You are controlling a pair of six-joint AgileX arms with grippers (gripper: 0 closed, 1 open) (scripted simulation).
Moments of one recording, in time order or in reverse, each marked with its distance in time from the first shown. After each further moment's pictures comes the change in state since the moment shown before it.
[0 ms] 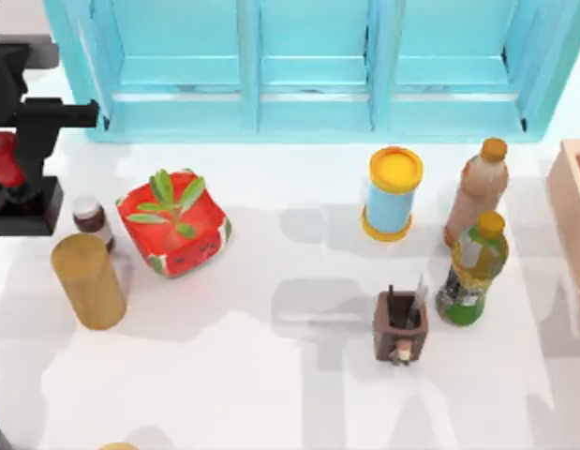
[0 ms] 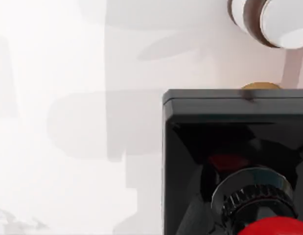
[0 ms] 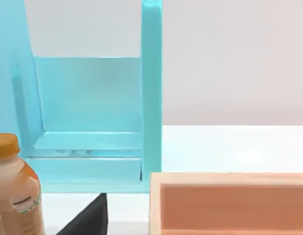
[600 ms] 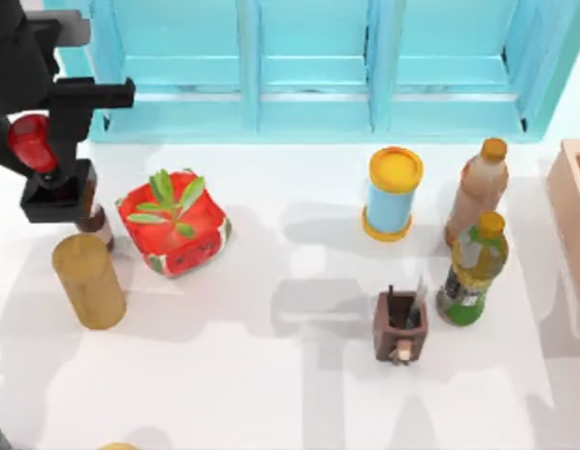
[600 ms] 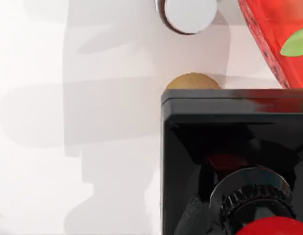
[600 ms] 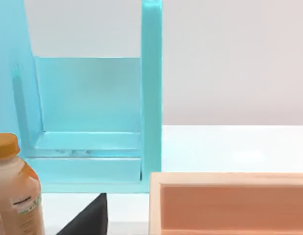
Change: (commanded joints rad) left arm -0.096 -0.042 0.045 -0.042 0.030 -0.096; right arm 0.000 0.000 0.000 0.000 0.000 0.000
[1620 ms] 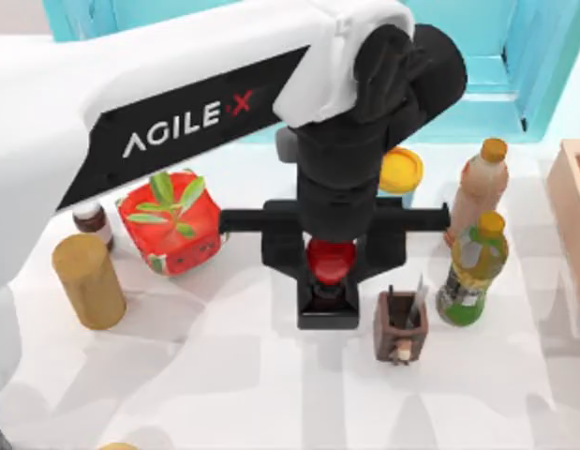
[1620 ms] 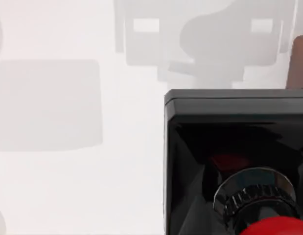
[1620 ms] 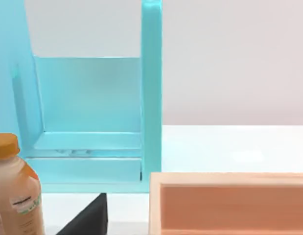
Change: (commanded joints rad) left arm -0.656 0.228 0.098 0.107 -0.028 -0.655; right arm 0.000 0.000 0.000 0.000 0.000 0.000
